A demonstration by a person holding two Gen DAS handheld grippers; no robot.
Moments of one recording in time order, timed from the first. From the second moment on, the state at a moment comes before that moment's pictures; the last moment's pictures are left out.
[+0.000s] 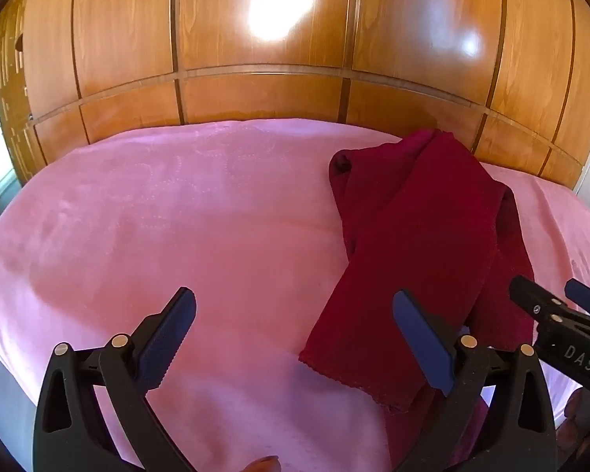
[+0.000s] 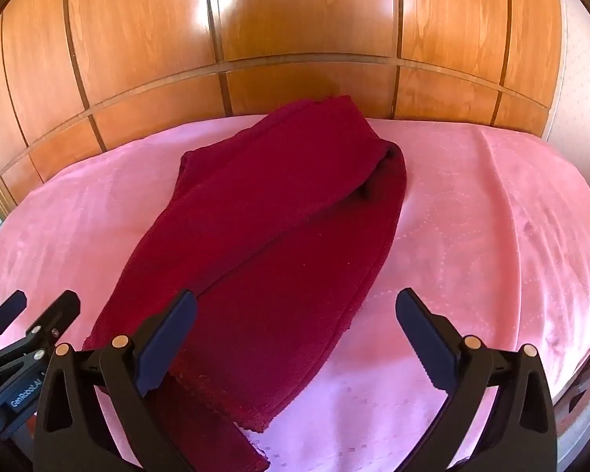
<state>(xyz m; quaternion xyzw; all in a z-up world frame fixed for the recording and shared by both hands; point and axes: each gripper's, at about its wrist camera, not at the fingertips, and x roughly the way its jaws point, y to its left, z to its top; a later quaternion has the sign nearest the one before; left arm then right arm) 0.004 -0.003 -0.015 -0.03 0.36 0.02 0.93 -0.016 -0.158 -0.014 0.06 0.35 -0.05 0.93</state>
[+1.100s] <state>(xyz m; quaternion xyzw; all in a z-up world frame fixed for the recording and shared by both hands) 0.004 0.013 -0.015 -0.04 0.36 0.02 0.93 -0.016 -0.155 -0.009 0.10 0.34 0.00 0.93</state>
